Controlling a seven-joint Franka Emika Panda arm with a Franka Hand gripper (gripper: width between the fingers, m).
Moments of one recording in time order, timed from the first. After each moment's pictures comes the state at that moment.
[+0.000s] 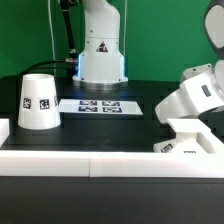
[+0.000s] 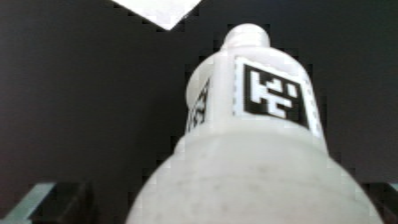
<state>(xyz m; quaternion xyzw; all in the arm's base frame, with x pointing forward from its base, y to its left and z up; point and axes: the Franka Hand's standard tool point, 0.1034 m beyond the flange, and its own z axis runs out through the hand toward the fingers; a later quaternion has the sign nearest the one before) 0.425 0.151 0.010 0.86 0.26 -0.43 0.06</state>
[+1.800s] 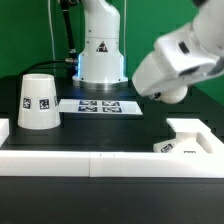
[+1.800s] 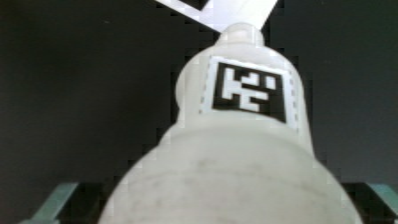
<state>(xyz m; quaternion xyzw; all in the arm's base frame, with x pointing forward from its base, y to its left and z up) 0.504 0.093 0.089 0.91 0.24 -0.34 0.02</state>
